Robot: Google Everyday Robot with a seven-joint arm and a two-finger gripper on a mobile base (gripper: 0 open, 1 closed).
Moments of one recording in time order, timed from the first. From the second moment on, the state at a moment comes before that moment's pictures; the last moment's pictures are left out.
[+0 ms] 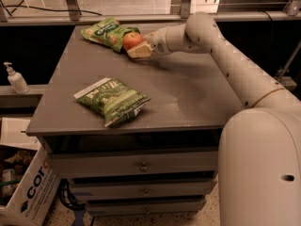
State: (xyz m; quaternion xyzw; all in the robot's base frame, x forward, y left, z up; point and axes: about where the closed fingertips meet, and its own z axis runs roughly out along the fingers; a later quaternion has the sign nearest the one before) arm 0.829 0.024 0.840 -0.45 0.70 0.25 0.50
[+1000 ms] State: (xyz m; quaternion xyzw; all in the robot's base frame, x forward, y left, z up) arm 0.818 0.019 0.849 -0.45 0.70 0.26 0.49
